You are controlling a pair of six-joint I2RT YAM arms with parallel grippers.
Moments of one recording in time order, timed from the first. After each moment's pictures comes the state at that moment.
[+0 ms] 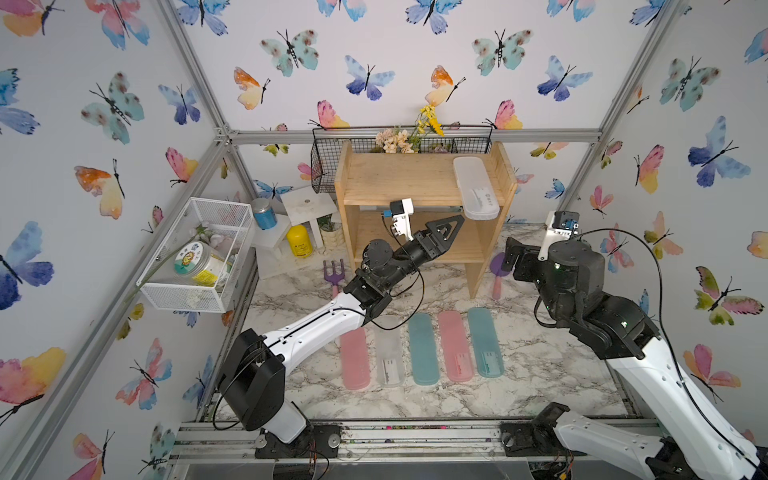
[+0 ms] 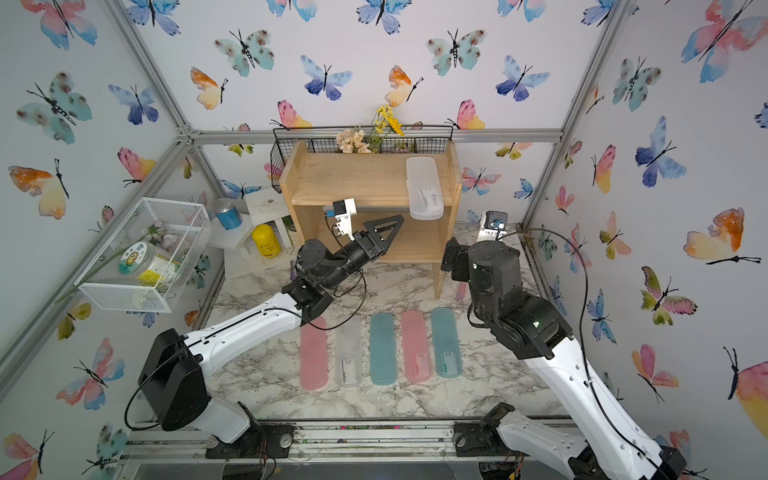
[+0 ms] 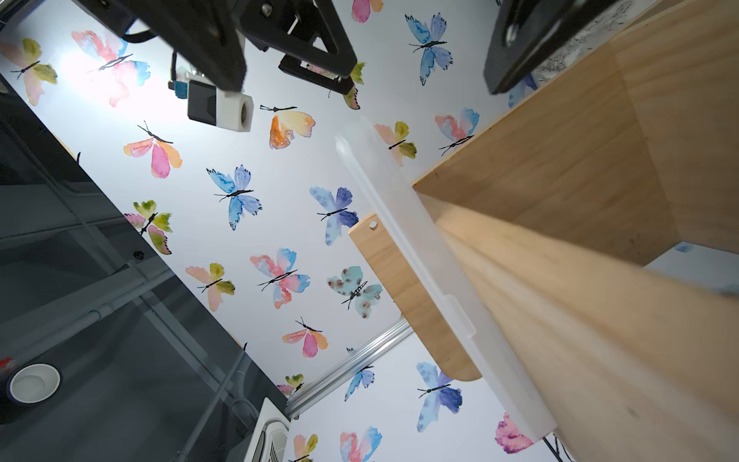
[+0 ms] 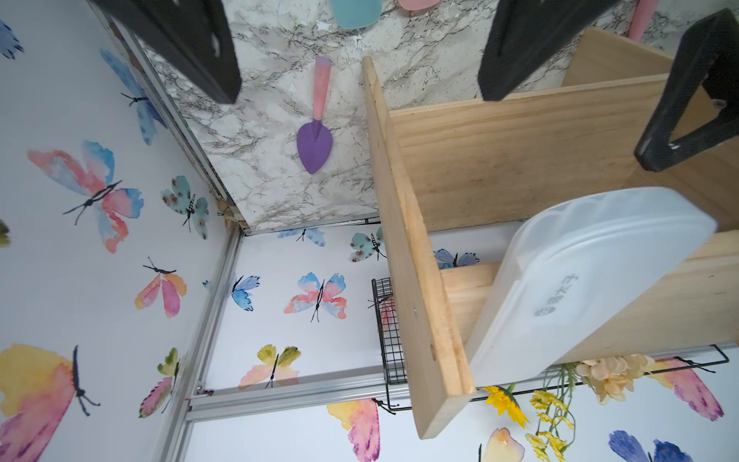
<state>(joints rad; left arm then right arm) -0.78 1.57 1.26 0.67 0.22 -1.12 0.65 1.02 1.37 -0.69 0.67 0.29</state>
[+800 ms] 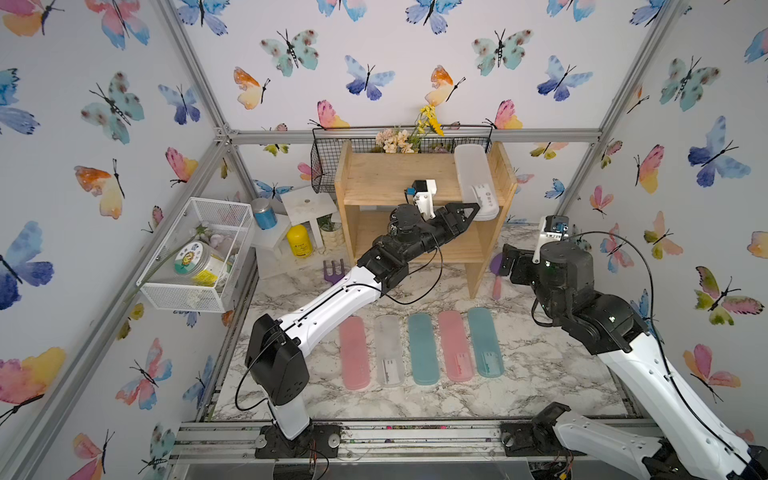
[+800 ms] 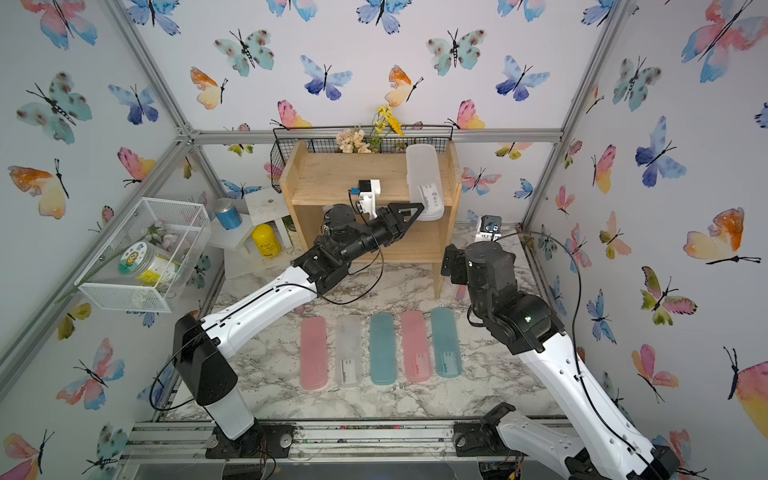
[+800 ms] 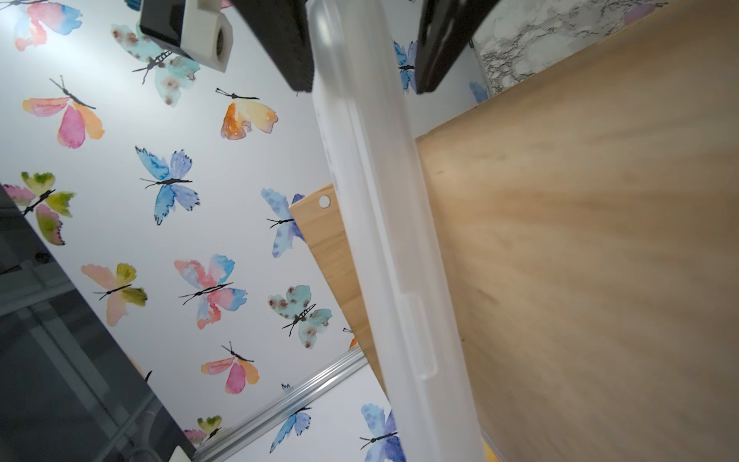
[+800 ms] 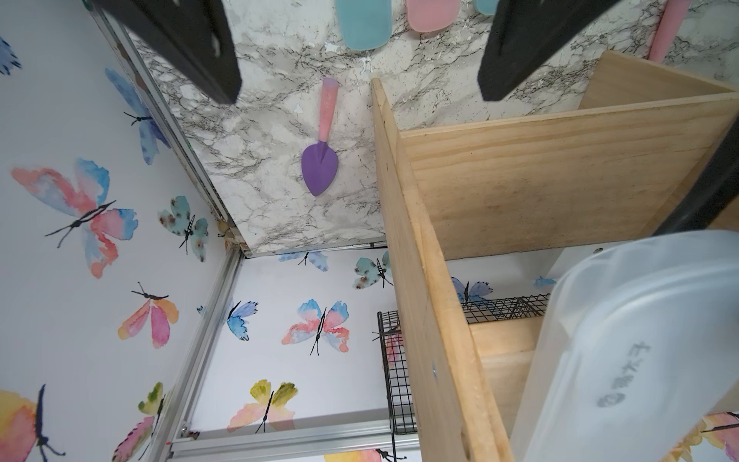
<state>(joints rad) -0.79 1.74 1.66 0.22 0.23 -1.09 0.60 1.03 1.32 -0.70 0.59 0.30</state>
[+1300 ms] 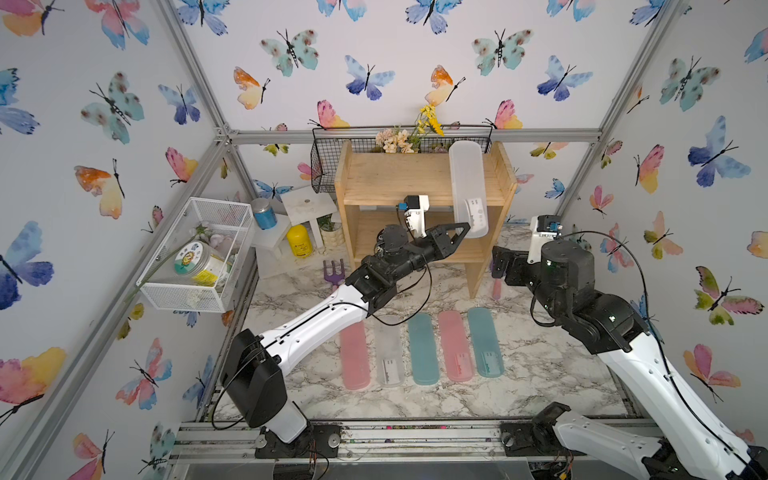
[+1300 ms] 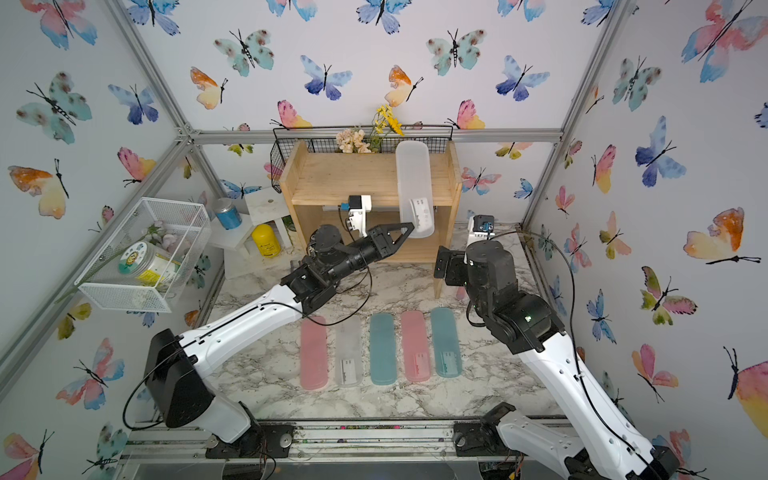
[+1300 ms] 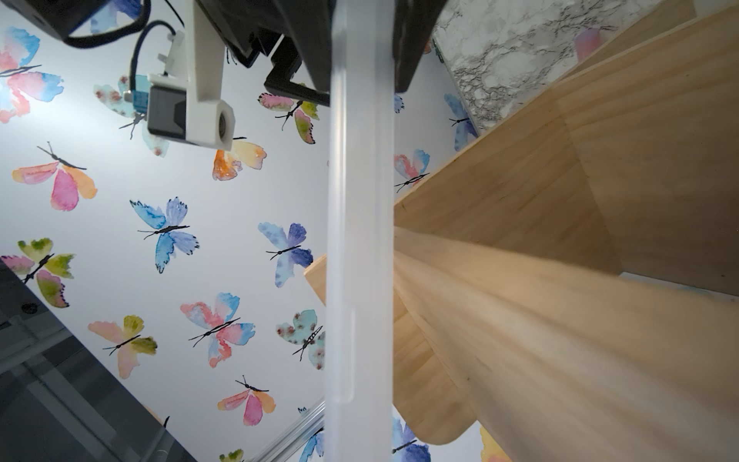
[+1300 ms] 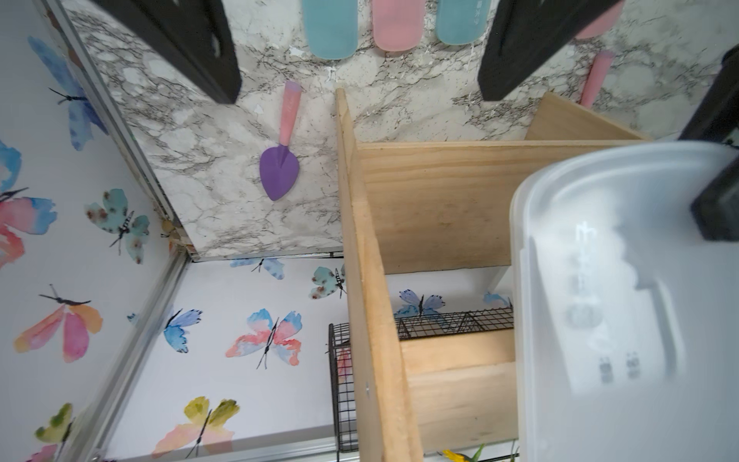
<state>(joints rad) -0.80 1.54 1.34 0.34 0.22 -0.95 0.60 1.03 1.32 -0.68 0.42 0.29</state>
